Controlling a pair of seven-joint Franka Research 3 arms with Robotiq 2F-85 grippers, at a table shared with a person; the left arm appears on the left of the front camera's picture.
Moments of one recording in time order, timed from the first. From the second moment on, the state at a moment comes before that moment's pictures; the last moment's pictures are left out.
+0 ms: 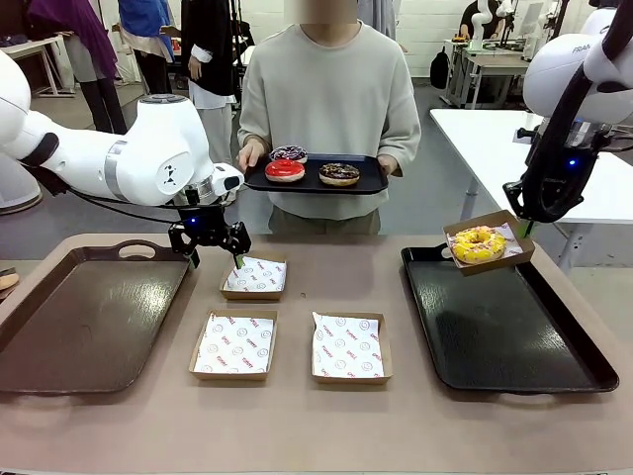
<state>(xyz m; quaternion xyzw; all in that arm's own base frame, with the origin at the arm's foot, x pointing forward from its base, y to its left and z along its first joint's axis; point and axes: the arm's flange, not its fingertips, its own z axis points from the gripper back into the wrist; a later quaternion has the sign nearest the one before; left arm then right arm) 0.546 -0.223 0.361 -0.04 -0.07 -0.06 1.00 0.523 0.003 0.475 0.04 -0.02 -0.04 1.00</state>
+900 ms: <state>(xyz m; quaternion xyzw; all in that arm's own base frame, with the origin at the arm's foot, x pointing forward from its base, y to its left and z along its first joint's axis) 0.554 -0.244 0.338 -0.04 -0.05 -0.07 1.00 0.549 -0.024 0.415 0.06 0.00 -0.05 1.00</state>
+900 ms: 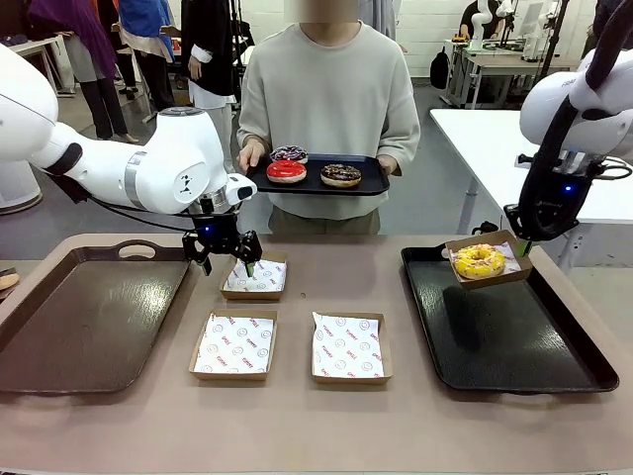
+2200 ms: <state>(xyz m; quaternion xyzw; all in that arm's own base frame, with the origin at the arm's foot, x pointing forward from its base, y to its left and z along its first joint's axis) 0.571 -0.239 0.325 -0.02 -0.05 -0.03 1.00 0.579 -0.023 0.373 0.08 0.03 -0.04 1.00</state>
